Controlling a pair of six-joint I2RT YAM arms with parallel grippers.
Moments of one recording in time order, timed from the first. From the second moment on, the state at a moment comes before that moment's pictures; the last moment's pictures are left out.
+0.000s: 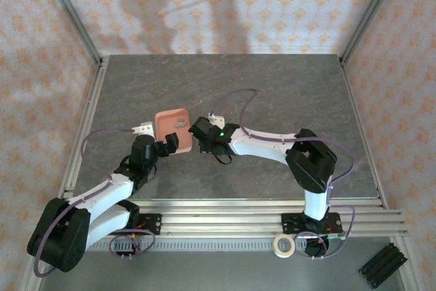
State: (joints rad) left arm -0.30 1.01 0.23 0.26 -0.22 -0.46; right arm 1.00 1.87 1.34 -0.57 0.27 0.97
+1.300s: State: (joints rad) left arm -0.29 1.01 0.21 0.29 -0.25 -0.43; right arm 0.94 2.04 1.49 -0.66 0.24 0.95
